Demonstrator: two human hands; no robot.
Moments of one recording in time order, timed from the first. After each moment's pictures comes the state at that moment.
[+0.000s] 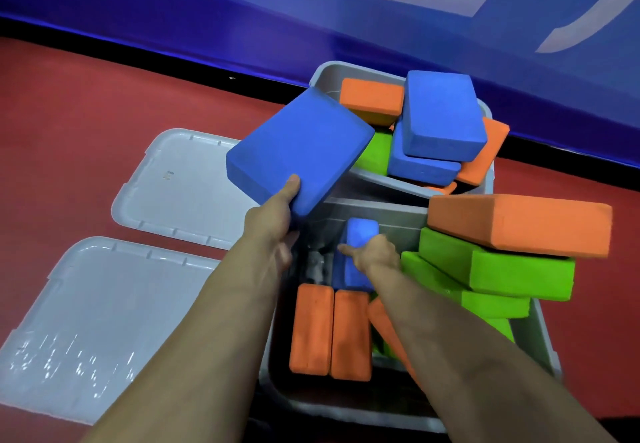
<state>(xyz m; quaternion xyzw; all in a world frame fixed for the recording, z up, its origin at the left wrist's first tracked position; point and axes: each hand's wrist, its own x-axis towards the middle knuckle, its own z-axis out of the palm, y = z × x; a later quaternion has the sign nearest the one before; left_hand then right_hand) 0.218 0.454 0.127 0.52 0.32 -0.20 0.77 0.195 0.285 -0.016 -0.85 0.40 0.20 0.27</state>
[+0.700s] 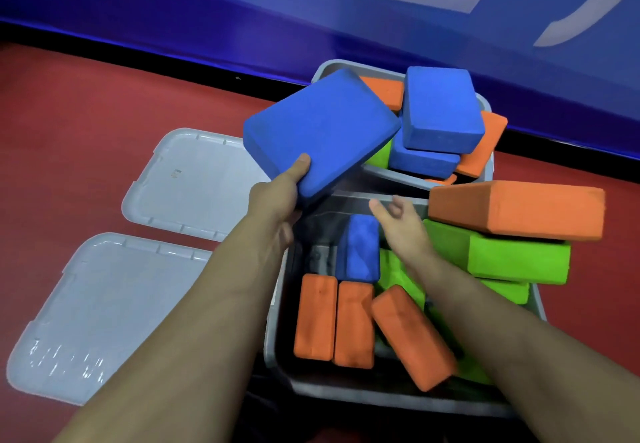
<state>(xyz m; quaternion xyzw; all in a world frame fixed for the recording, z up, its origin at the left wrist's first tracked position) 0.216 0.455 0.150 0.57 0.28 -0.19 0.74 0.174 0.259 0.040 -0.77 0.30 0.03 0.56</state>
